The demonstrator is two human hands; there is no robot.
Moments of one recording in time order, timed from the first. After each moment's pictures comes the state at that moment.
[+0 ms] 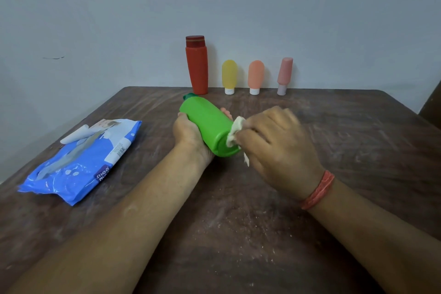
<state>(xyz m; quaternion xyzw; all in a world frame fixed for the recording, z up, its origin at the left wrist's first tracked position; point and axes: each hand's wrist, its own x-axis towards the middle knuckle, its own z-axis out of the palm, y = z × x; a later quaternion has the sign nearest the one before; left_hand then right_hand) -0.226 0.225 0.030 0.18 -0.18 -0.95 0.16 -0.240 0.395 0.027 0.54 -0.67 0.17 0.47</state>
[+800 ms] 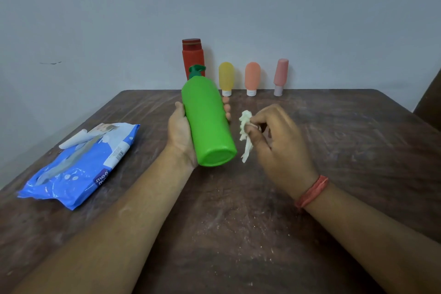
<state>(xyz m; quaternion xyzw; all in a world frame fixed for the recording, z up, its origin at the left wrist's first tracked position) -0.224 0.210 0.024 0.05 -0.31 -0.95 0.09 -0.246 0.393 0.016 0.43 -0.73 0.44 0.28</state>
